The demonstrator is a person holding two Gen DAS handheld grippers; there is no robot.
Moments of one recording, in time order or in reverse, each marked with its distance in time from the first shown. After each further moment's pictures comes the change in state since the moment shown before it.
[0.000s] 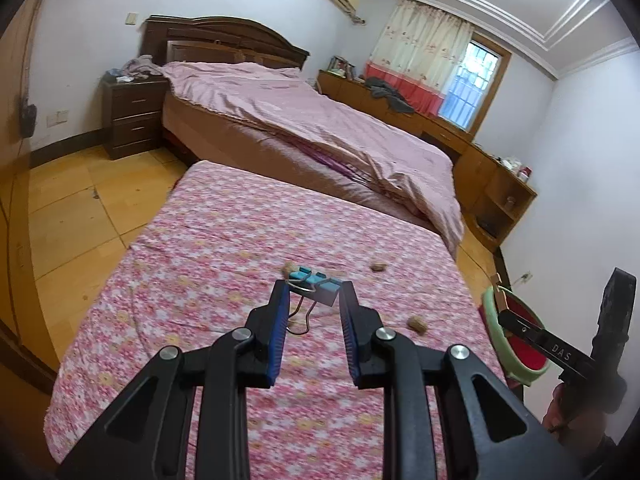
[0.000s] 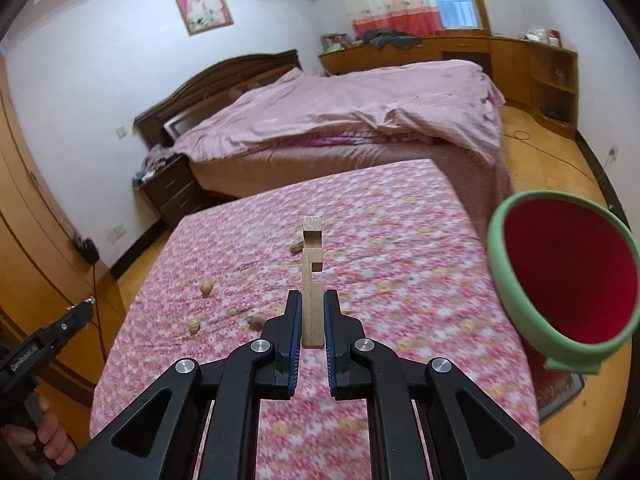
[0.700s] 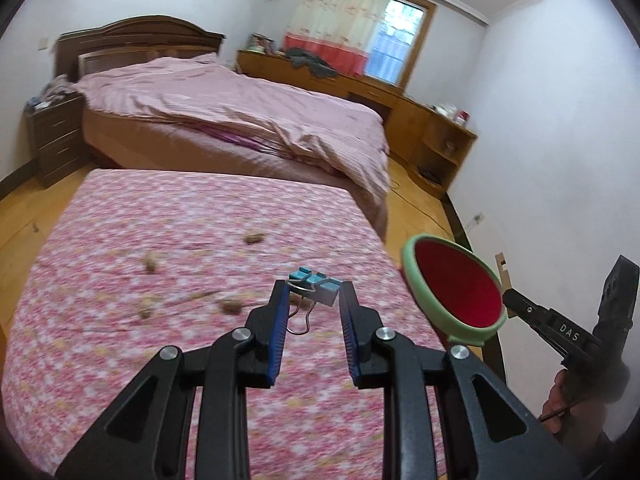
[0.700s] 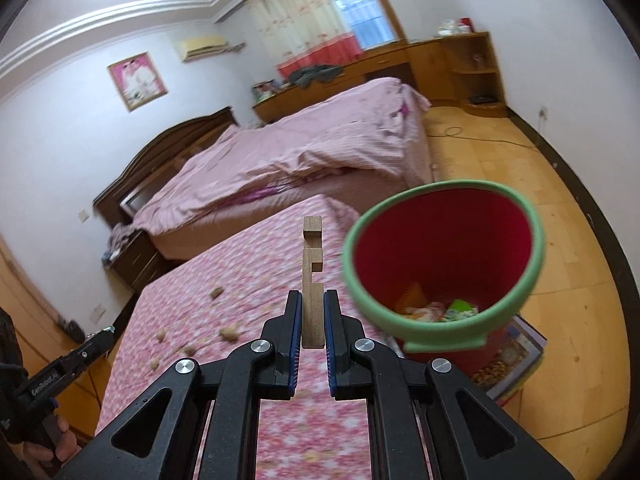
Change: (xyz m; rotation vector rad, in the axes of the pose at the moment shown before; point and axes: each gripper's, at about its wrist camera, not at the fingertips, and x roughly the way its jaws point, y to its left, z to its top) left arm 0.031 -0.134 -0.023 0.208 0.110 -0.187; right arm -0.084 -0.116 -0.019 0.239 -0.164 -0.116
